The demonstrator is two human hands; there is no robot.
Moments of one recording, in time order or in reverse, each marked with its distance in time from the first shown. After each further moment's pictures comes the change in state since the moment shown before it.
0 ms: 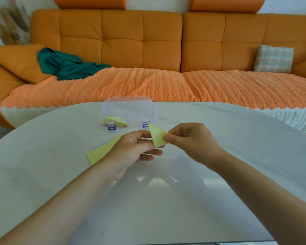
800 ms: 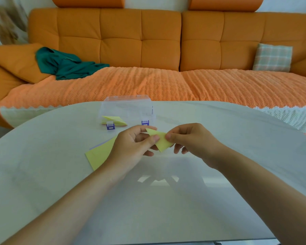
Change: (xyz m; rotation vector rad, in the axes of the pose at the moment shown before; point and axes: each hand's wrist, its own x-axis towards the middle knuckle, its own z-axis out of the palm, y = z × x) left_hand 0.001 -0.006 0.010 0.048 0.193 0.215; right_hand -0.001 -0.007 -0.008 0.127 -0.152 0.187
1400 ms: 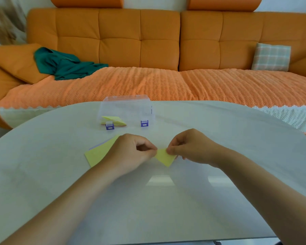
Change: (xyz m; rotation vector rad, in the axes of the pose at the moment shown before) left_hand 0.003 -0.007 -0.012 0.565 -0.090 0.031; right_hand 0.008 0.016 -0.006 -0.358 -0.076 0.022
